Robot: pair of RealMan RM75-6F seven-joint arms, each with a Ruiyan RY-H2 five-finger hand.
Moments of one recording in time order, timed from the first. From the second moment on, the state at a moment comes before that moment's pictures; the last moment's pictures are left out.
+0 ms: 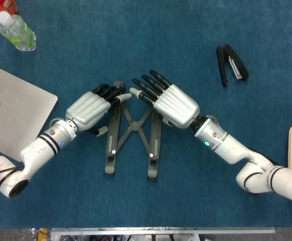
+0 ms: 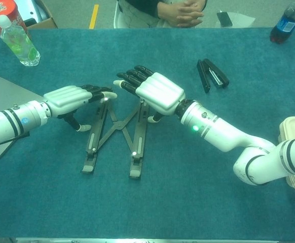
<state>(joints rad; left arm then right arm) -0.74 -1.57 0.07 -1.21 1.55 0.85 -0.17 0.83 -2.09 0.04 -0.70 -1.67 1.13 -0.05</state>
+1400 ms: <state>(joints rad) -0.75 -1.53 0.05 -1.28 1.53 0.84 -0.10 0.86 -2.08 0.04 -0.73 -1.66 1.14 -0.03</state>
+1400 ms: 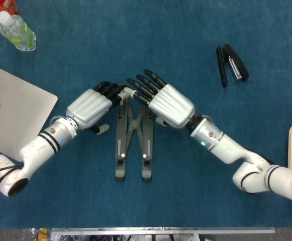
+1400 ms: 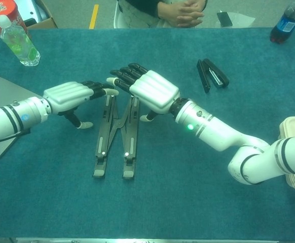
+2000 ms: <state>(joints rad) -0.63 -1.29 0.01 -1.50 1.40 1.00 0.04 0.99 -1.78 0.04 -1.07 -1.68 0.94 0.26</state>
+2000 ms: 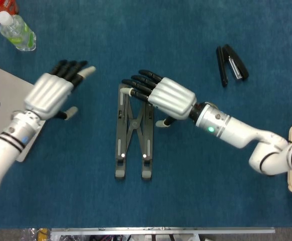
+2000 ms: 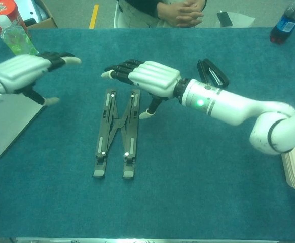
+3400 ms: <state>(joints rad) -0.48 -1.17 -0.01 -1.59 1.40 1.09 -0.04 1.35 -1.74 -0.06 -1.11 -1.78 0.60 0.20</state>
